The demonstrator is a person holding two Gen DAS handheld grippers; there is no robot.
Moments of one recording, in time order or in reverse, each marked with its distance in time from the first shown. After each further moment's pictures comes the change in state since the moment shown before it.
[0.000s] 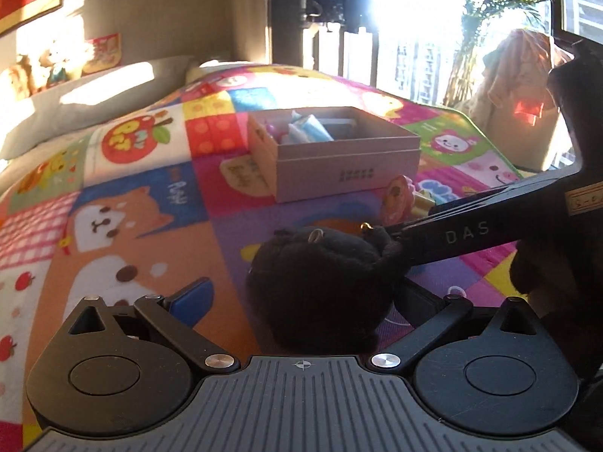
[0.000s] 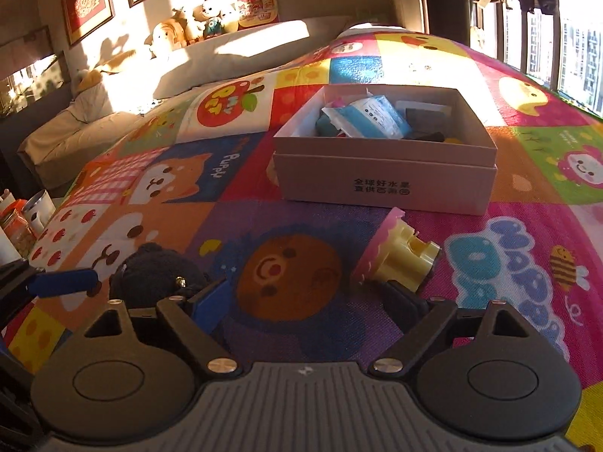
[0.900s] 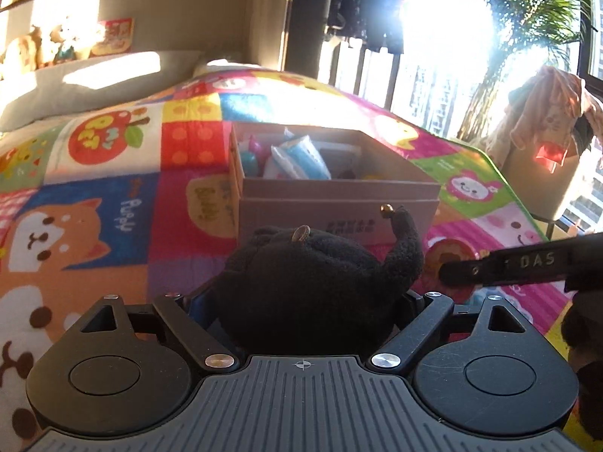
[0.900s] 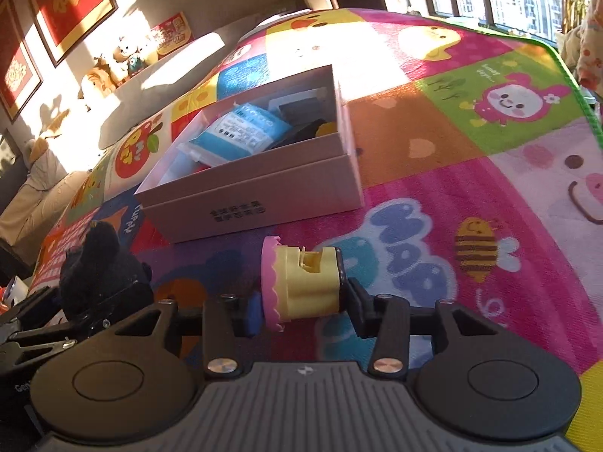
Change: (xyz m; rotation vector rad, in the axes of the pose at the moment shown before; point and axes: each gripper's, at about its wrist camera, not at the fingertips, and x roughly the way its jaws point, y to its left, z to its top) left arm 0.078 -0.016 0.037 -0.156 -0.029 -0.003; right arm 0.009 -0.112 0.011 0.288 0.013 -0.065
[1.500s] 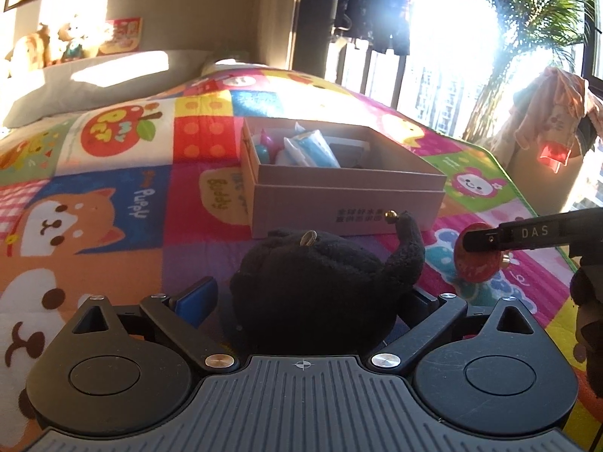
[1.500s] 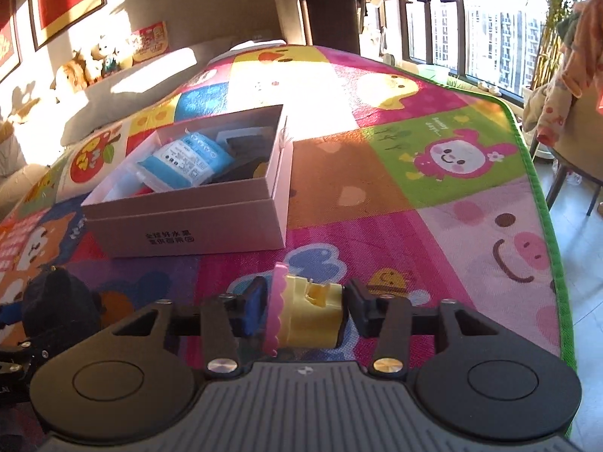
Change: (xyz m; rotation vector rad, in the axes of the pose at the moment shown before) left arm -0.011 0.005 -0.011 -0.003 -0.025 0.019; right arm -0.008 -0.008 0.010 -0.125 -0.088 -0.170
